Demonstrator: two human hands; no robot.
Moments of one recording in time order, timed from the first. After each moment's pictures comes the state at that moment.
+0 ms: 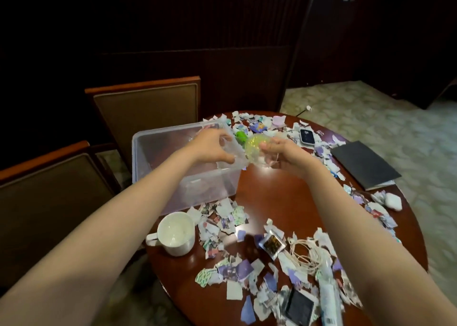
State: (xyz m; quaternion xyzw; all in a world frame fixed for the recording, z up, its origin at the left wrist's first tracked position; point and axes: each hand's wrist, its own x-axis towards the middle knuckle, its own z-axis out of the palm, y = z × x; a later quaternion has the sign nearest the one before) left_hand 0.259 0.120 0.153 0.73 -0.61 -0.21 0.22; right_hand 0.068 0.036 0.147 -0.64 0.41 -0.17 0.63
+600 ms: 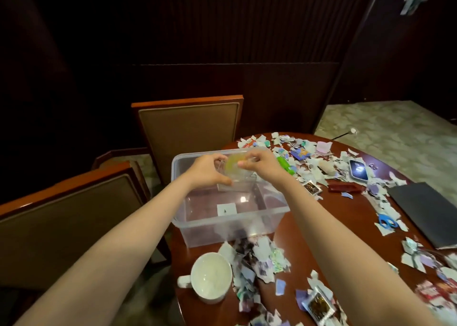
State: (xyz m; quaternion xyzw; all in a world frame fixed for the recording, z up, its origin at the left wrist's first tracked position) left_hand 0.380 0.113 0.116 0.76 -0.49 -0.29 0.30; right_hand 0.242 0.016 0.125 -0.78 0.34 -0.18 0.50
